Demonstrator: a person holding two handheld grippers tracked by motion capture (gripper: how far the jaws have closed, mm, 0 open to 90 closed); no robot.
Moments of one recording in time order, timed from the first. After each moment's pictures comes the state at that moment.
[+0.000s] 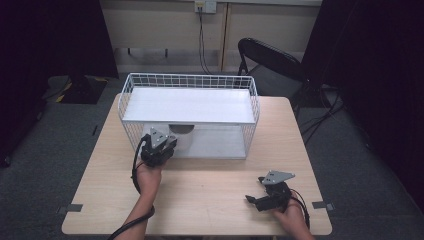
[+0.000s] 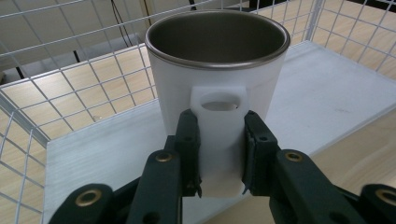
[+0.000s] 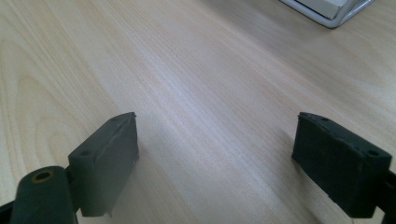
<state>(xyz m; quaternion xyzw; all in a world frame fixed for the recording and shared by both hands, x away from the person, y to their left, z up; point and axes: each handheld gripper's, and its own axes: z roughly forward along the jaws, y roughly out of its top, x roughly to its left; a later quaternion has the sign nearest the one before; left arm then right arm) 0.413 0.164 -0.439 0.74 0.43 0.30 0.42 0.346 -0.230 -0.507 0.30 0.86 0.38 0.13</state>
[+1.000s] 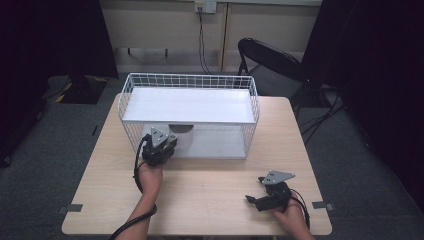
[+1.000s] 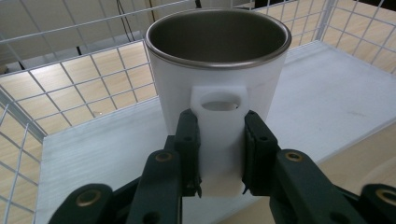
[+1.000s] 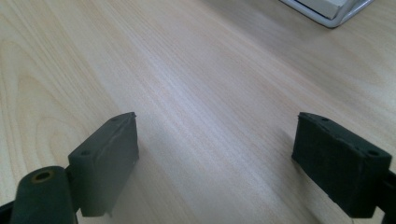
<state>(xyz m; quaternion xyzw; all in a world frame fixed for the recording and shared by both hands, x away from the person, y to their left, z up) 0.421 0.166 -0.448 0.73 0.44 0.30 0.42 0.346 -0.231 -0.507 0.30 0.86 0.38 0.13</state>
